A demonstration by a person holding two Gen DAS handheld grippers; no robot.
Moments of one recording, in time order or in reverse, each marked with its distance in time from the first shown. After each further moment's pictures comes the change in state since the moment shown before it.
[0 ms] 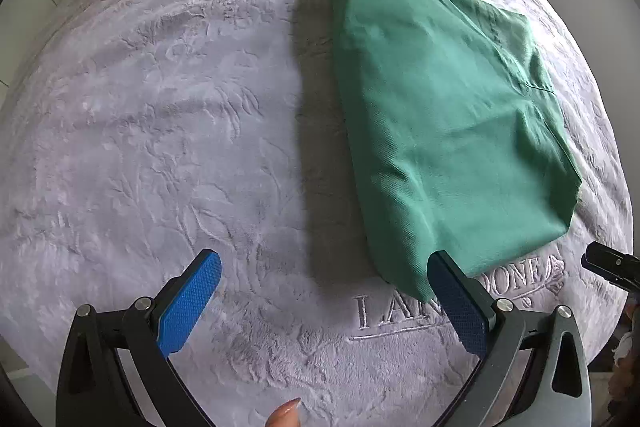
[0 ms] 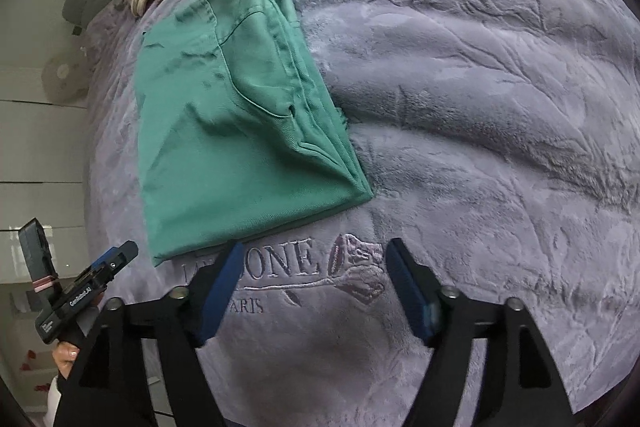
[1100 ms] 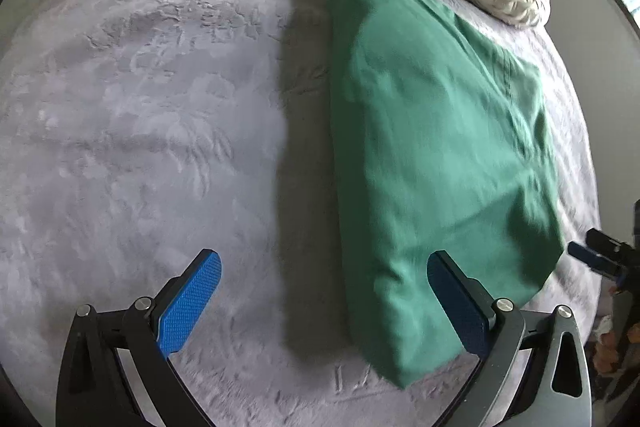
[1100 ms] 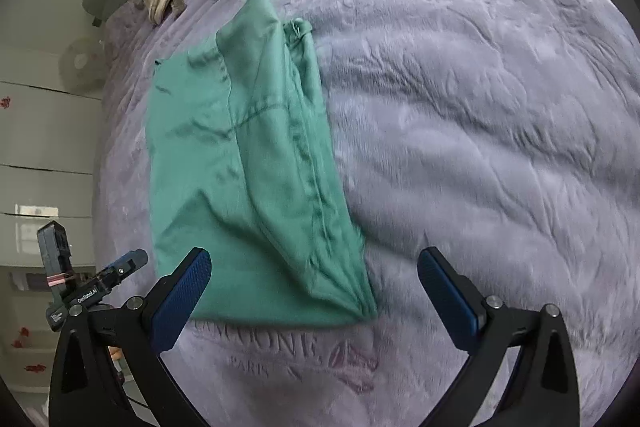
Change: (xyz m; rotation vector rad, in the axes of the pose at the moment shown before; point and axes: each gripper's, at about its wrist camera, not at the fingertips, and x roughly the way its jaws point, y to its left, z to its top) left arm 0.038 0.029 0.063 -0.090 0.012 -0.165; right arm 0.008 0.010 0.093 -0.094 -0.014 0.048
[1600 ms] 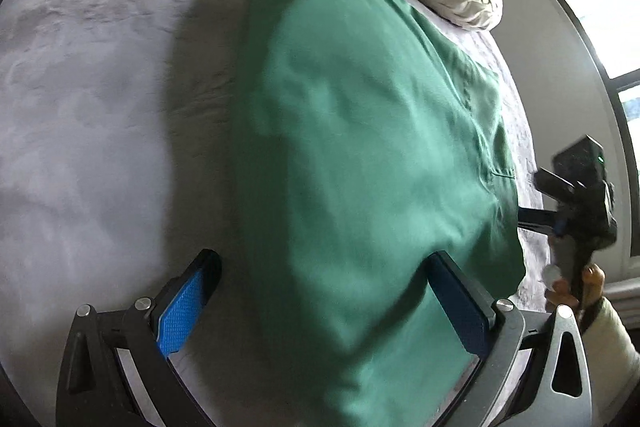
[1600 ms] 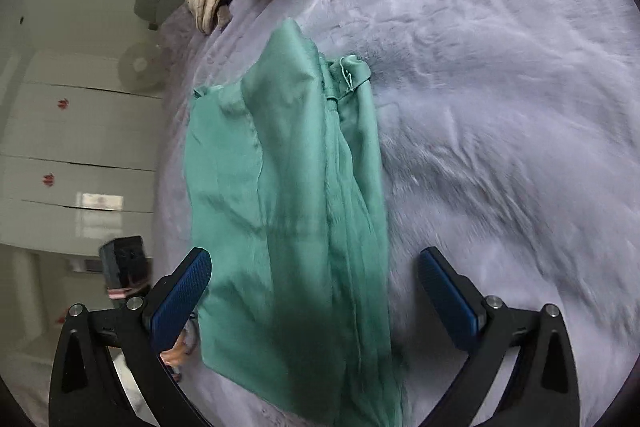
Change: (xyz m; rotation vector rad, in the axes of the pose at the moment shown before) left arm 0.057 -0.013 0.030 0.066 0.007 -0.306; right arm 0.061 -0.011 0.077 -0.038 0.031 0.300
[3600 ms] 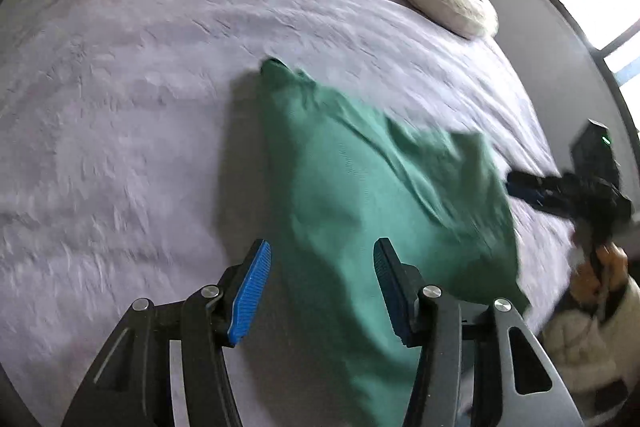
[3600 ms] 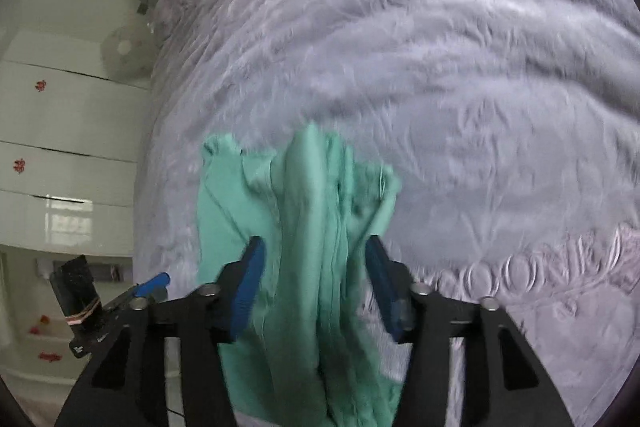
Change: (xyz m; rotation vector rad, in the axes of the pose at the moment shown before) left arm -0.212 0.129 -0.111 0.089 -0.091 0.164; right arm 0.092 0.165 -0.154 -0.007 -0.056 -0.175
